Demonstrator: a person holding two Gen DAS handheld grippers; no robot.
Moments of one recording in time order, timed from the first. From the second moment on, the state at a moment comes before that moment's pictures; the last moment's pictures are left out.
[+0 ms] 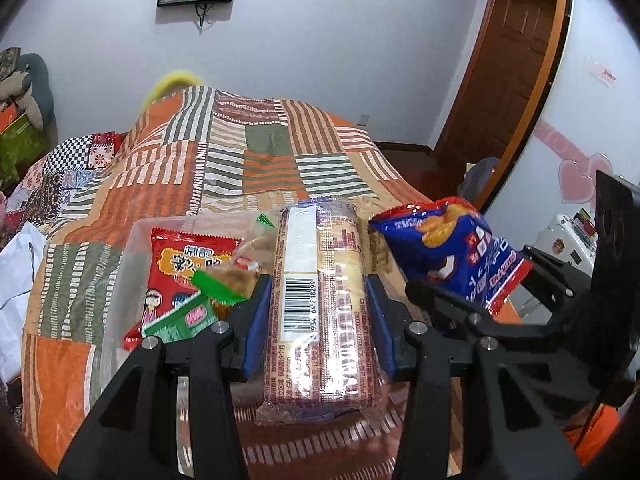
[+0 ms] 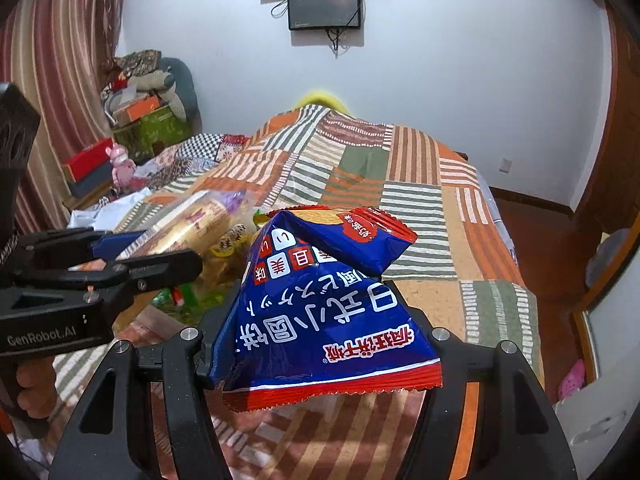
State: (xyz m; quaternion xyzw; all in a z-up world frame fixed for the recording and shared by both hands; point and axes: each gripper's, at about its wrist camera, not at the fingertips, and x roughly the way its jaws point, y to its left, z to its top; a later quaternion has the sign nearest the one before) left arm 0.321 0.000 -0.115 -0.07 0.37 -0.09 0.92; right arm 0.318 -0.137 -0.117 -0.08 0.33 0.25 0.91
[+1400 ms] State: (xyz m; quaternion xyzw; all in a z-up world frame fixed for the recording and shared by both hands) left arm 0.253 0.016 -0.084 -0.03 0.33 -0.06 0.94; right arm 0.276 -0.168 -0.077 -0.04 0.31 0.26 0.91
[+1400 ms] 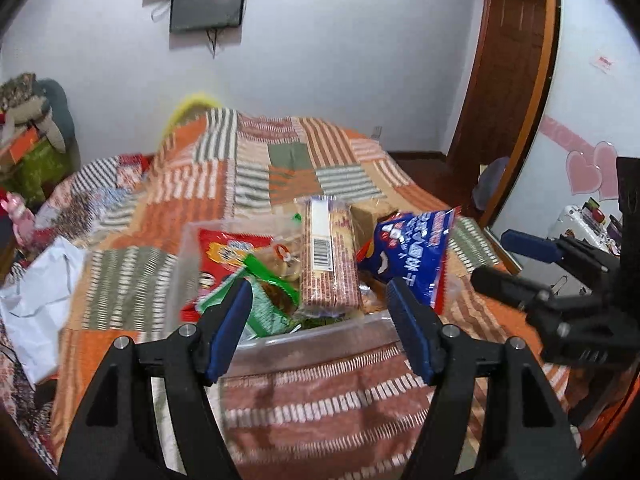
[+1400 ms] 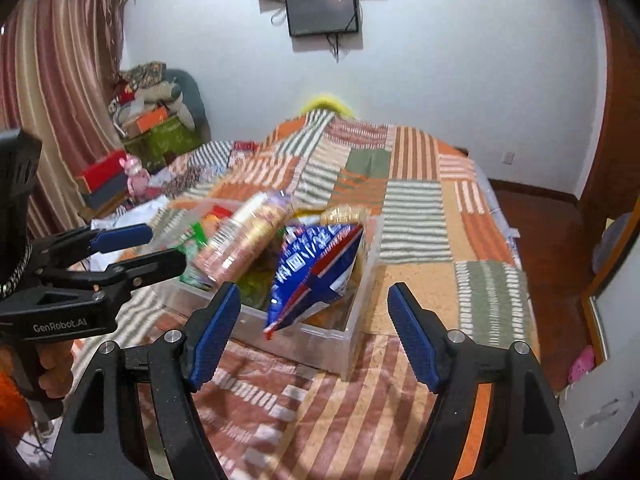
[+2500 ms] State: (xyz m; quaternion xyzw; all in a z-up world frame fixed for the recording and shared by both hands) left arm 0.041 0.026 0.021 -0.06 0.11 -0.04 0.99; right arm 0.121 -0.170 0.001 0.03 0.13 0.28 0.95
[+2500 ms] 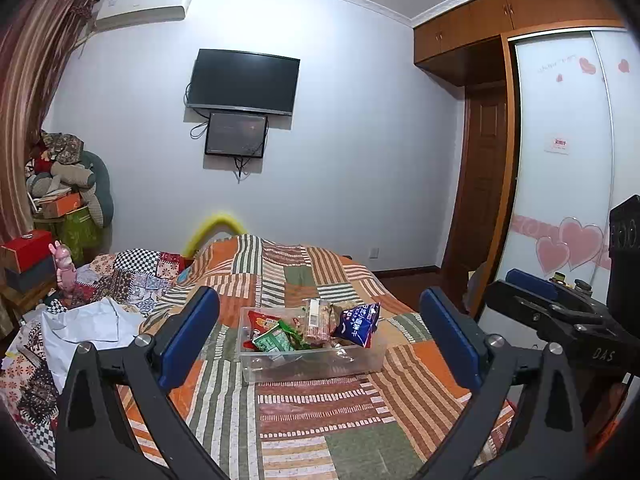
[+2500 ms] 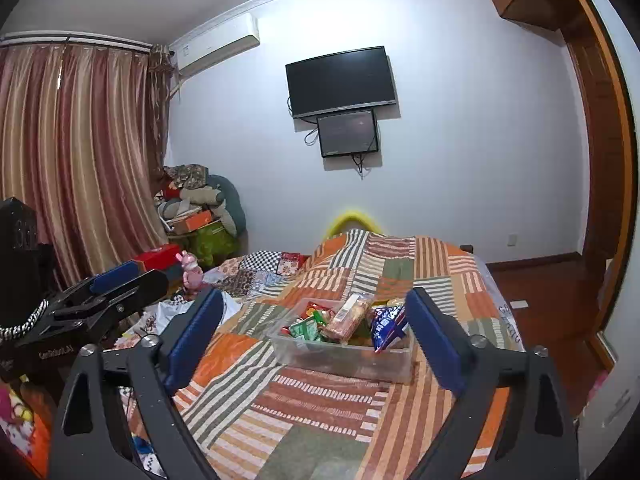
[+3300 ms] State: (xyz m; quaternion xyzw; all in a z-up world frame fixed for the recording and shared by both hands) left arm 0.038 0.021 0.011 -0.04 0.11 -0.02 0.99; right arm 0.111 -0.171 0.000 0.02 0.13 0.28 0.95
